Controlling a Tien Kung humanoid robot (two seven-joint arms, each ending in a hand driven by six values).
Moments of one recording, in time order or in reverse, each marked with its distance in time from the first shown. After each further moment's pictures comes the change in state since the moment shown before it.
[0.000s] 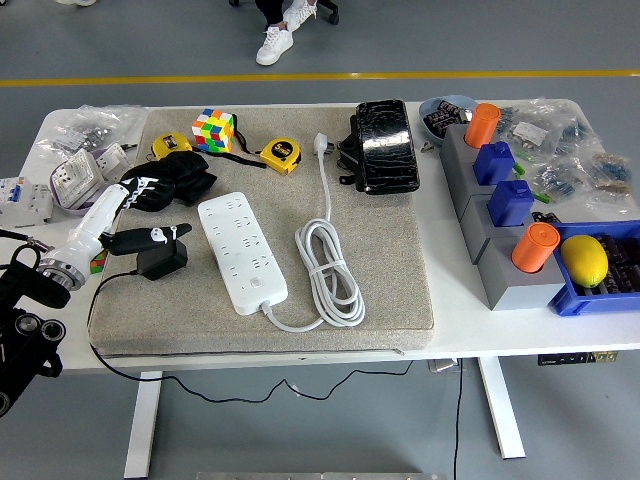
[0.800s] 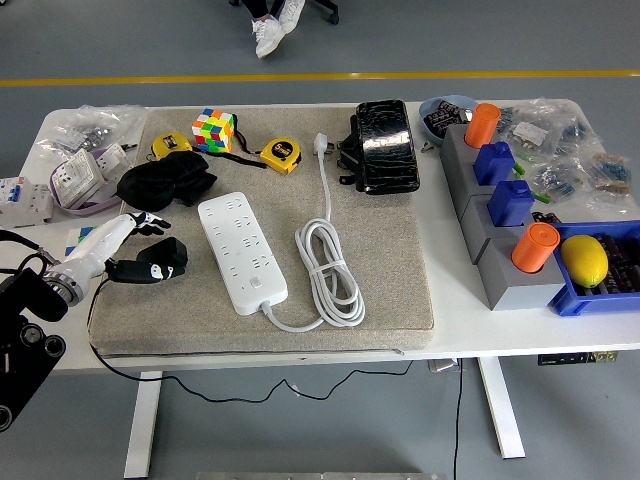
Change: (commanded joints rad) left arm 0.005 0.008 0.005 0.027 0.097 -0.067 0.055; right arm 0.002 0.006 0.009 0.003 -0.005 0.000 0.000
